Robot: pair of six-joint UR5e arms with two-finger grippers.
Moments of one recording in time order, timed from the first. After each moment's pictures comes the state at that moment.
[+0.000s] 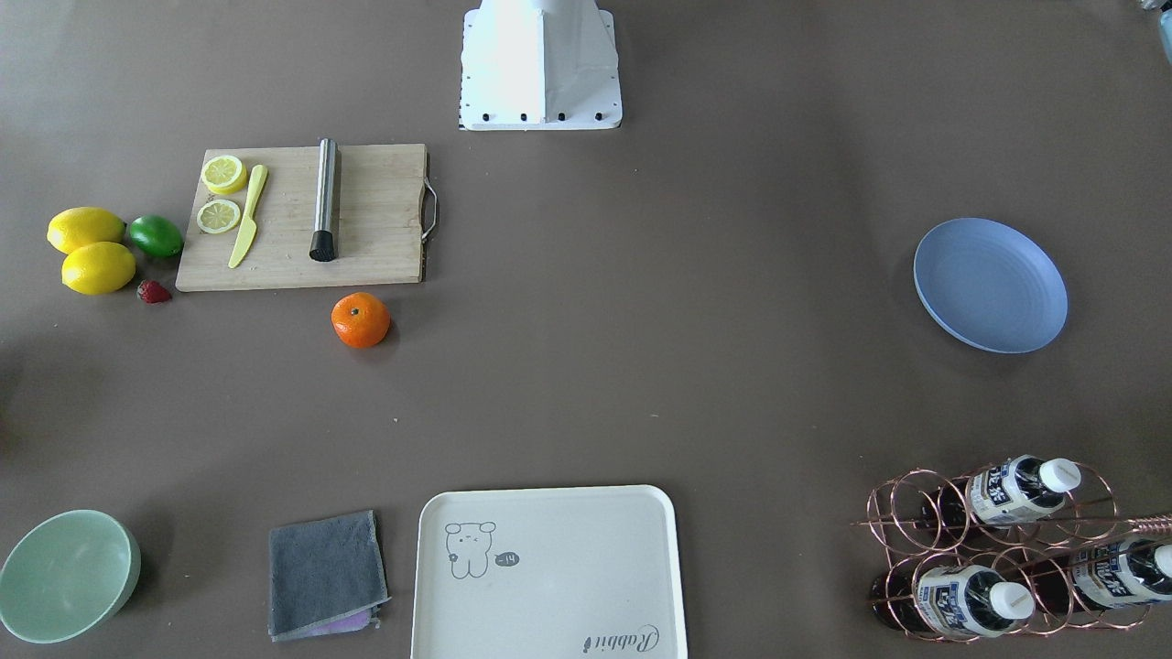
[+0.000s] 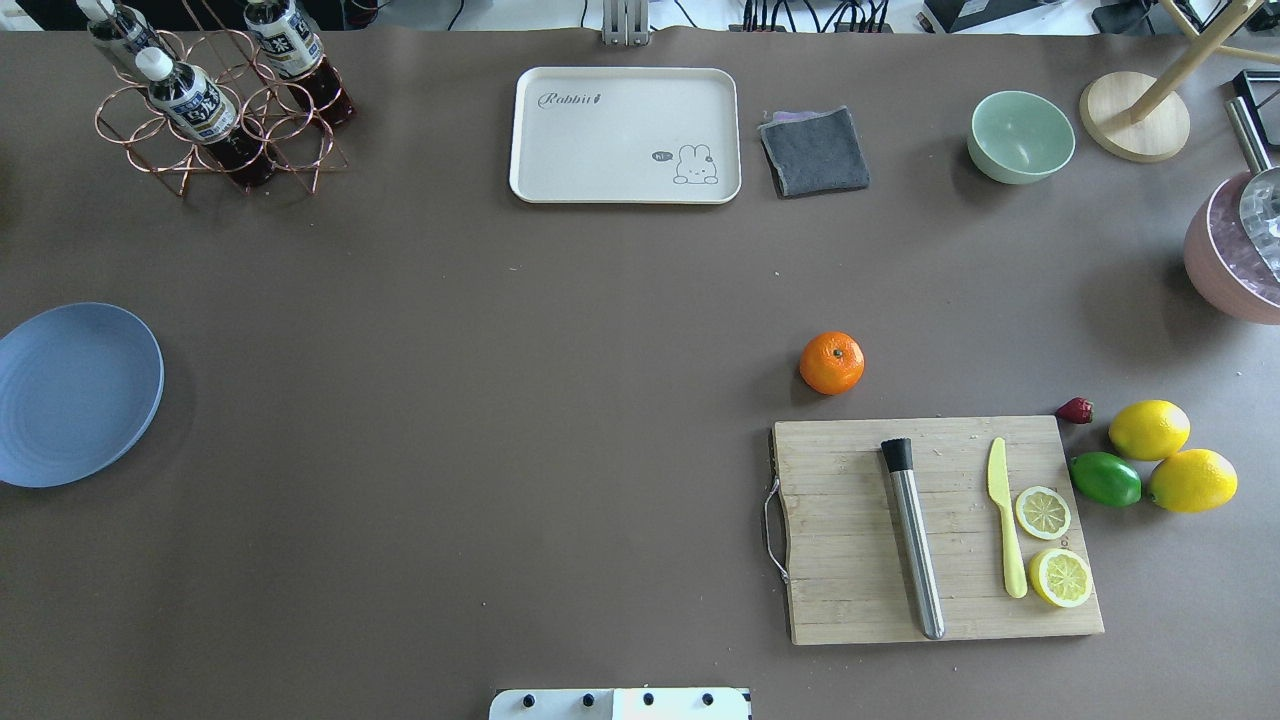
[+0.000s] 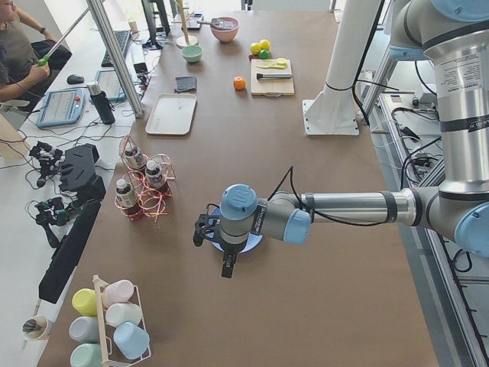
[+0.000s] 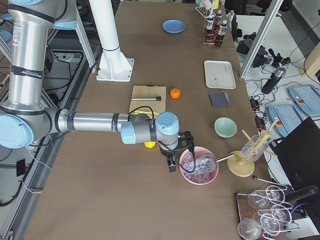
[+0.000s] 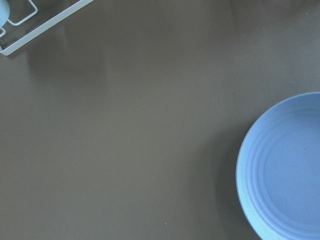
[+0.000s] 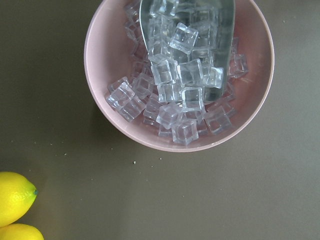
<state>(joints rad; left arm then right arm) -1.51 -1.36 -1.72 -1.86 -2.30 -0.09 1.52 -1.75 1.75 -1.41 2.31 -0.08</state>
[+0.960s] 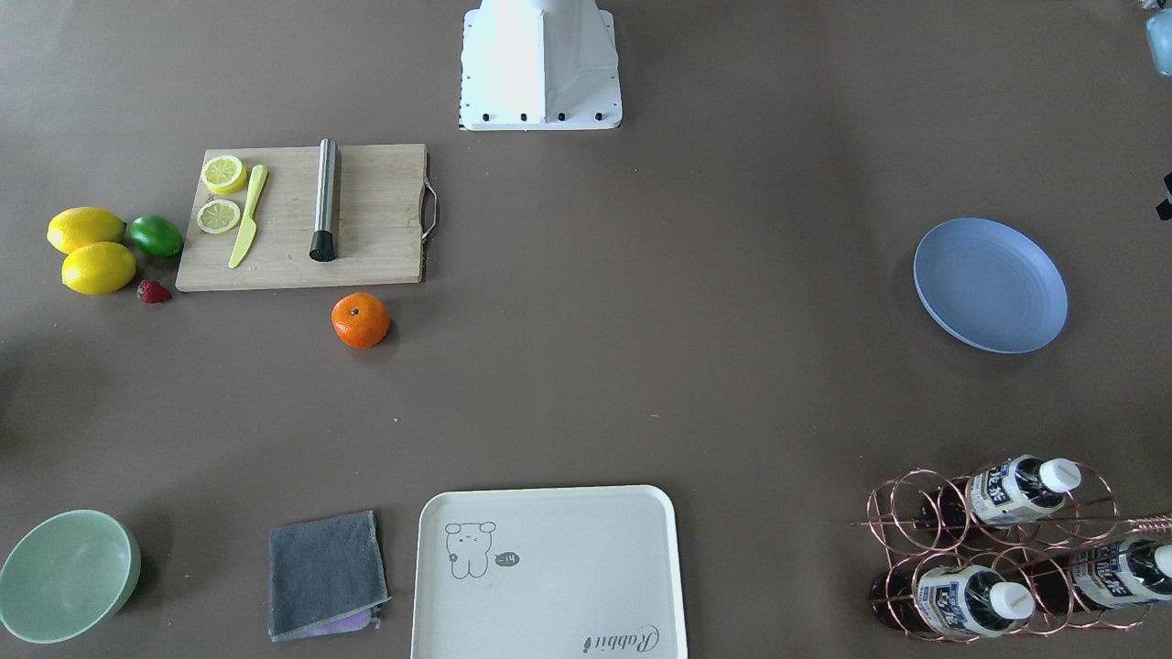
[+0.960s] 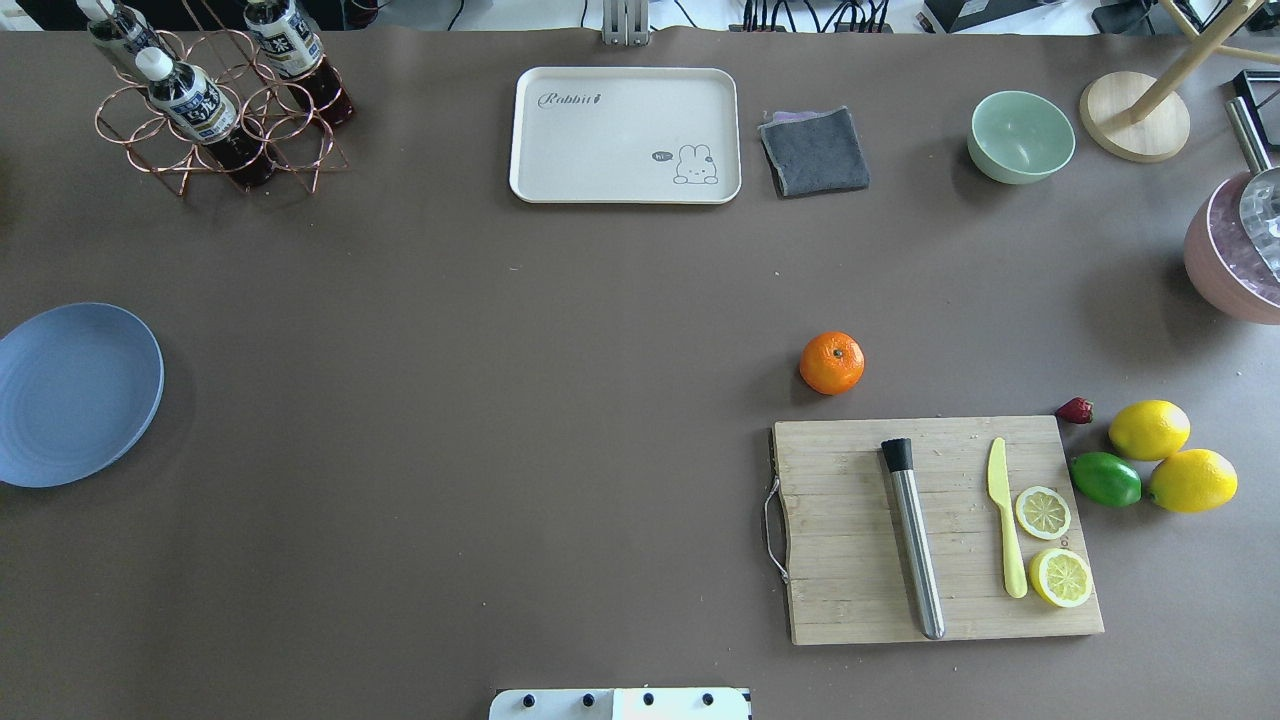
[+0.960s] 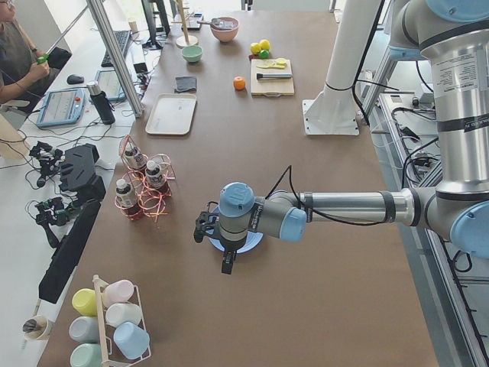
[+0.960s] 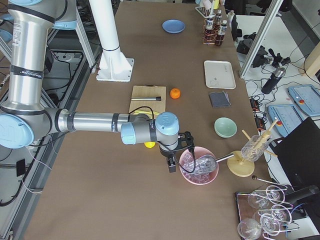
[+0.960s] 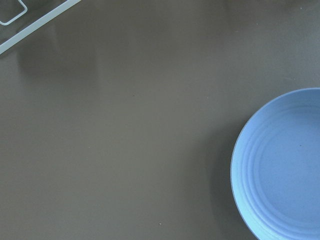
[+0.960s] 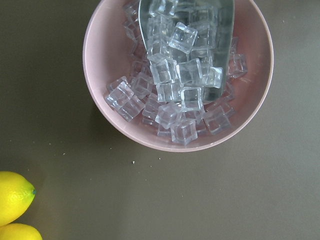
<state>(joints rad) -1.47 -1.36 -1.72 -1.86 -2.30 -0.09 1.52 -1.75 1.75 -1.41 2.31 -0.09</state>
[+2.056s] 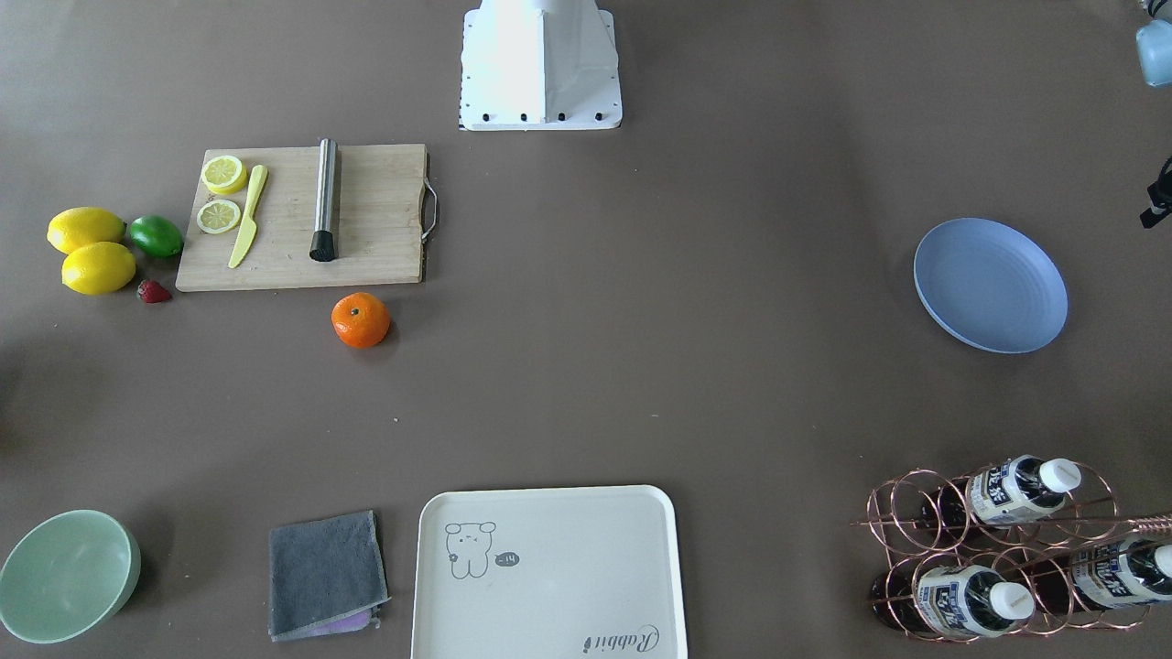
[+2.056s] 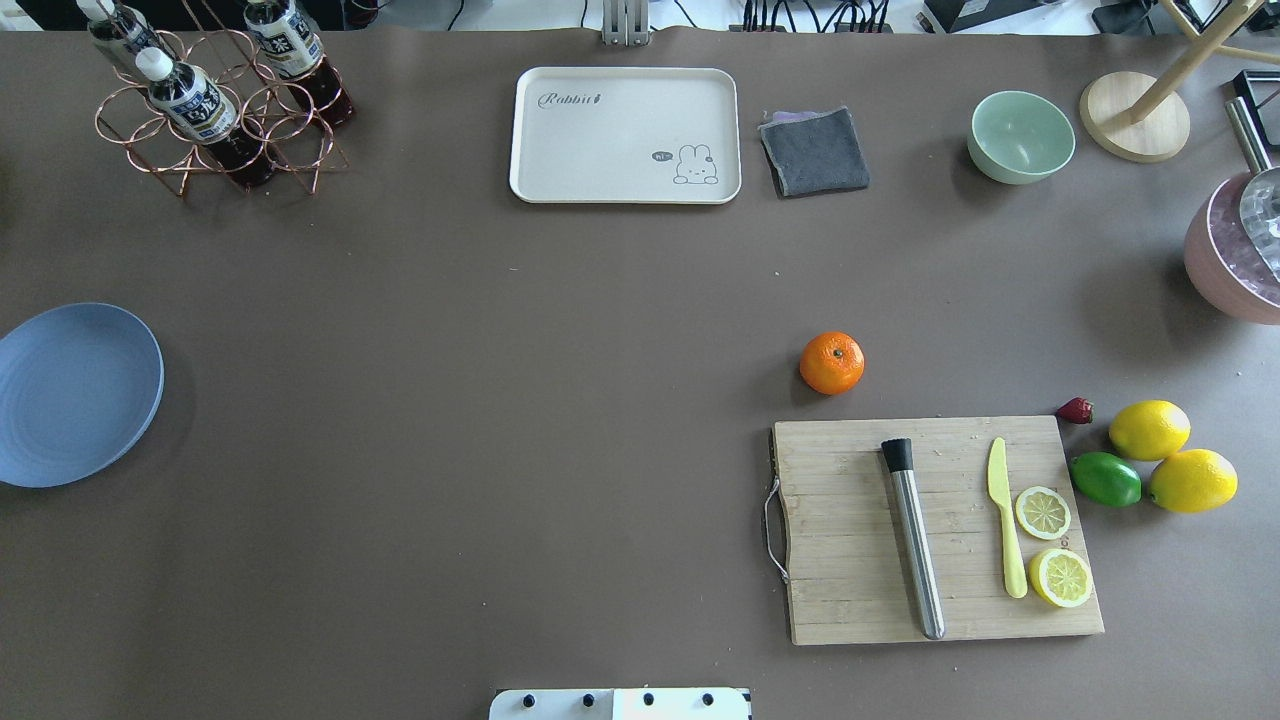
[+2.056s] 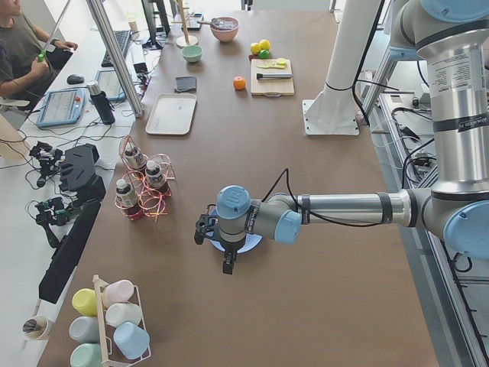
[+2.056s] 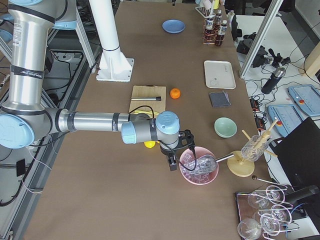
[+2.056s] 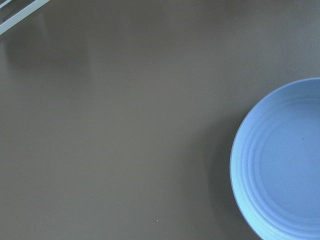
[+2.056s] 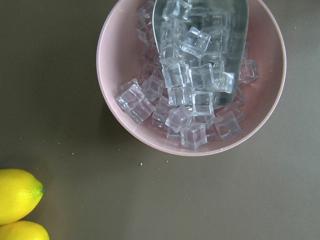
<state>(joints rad) -1.39 -1.38 -1.67 -1.93 -2.30 -0.18 1.52 -1.75 1.75 -1.40 2.33 -0.11</state>
